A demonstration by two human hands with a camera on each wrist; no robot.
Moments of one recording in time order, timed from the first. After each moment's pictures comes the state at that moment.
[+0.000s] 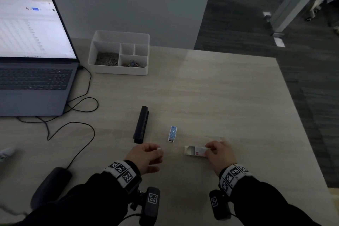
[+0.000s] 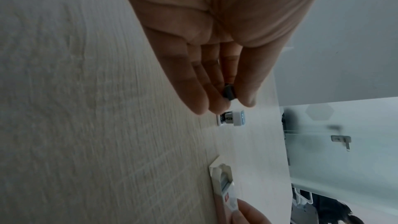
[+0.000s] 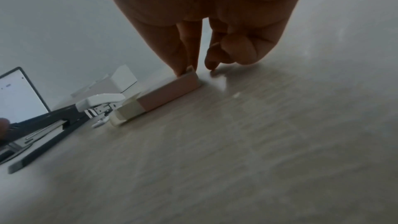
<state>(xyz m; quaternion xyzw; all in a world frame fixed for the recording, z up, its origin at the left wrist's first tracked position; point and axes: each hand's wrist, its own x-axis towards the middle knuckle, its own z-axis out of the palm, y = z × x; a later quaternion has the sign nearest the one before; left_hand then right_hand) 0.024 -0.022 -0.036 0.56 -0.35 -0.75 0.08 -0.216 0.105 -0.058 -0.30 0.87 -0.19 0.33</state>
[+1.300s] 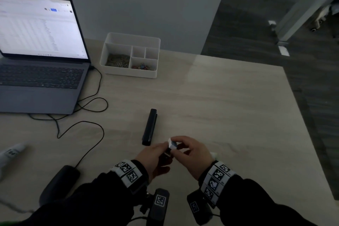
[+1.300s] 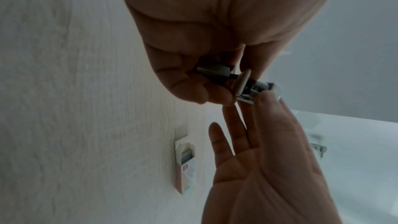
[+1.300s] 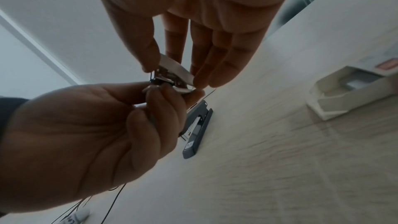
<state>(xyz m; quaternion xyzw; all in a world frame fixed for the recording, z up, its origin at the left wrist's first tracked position) 0.016 -0.021 0.004 0.55 -0.27 -0.79 0.09 -0.122 0.049 -0.006 -0.45 0.72 -0.36 0.39</state>
